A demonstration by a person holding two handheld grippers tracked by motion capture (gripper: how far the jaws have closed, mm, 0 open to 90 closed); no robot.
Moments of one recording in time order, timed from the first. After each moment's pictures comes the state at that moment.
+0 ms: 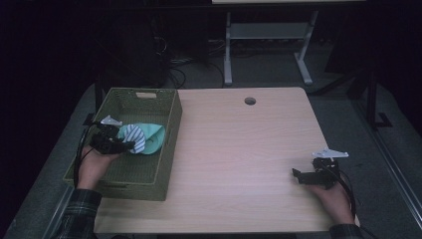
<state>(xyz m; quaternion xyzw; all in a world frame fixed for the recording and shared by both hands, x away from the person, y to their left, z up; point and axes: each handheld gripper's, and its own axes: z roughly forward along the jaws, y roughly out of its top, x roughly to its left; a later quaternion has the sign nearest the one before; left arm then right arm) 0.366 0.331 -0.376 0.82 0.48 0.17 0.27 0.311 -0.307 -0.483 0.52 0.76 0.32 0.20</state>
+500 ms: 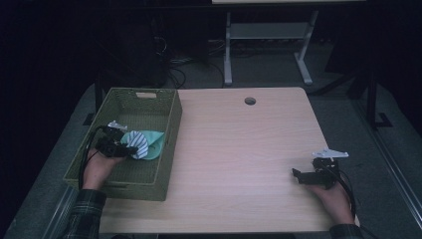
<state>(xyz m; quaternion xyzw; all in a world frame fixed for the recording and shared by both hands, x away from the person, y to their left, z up) 0.374 0.330 -0.398 0.83 0.49 0.14 0.24 0.311 -0.307 -0.483 0.52 0.76 0.32 0.20</state>
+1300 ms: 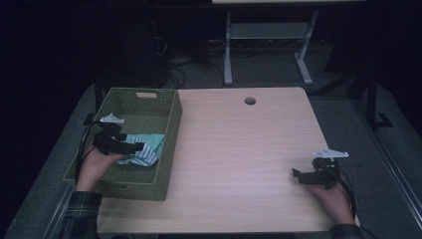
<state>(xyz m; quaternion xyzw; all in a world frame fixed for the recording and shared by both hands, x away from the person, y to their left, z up) 0.360 0.315 -0.359 0.81 0.47 0.15 0.32 0.311 -0.307 -0.483 0.52 0.76 0.32 0.20</state>
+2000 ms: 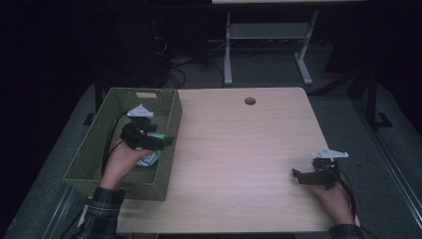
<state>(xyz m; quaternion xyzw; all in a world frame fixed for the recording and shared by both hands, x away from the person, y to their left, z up) 0.354 0.224 -0.327 0.83 0.39 0.13 0.38 0.310 -0.306 -0.483 0.52 0.76 0.32 0.20</state>
